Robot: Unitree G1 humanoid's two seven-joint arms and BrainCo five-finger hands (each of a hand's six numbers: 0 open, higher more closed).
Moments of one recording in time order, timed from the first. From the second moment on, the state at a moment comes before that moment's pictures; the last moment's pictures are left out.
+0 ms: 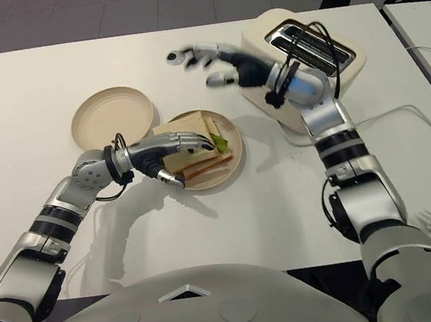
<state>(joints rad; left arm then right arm) -0.34 0.50 -0.38 0.34 0.08 -0.91 -0.55 -0.46 -0.53 0.24 0.31 0.06 -0.53 0.85</state>
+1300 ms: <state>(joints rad) -0.42 0.22 -0.16 0.28 -0.19 -0.64 -0.23 -0.55 -0.20 0.03 0.48 0.39 -0.59 0.76</state>
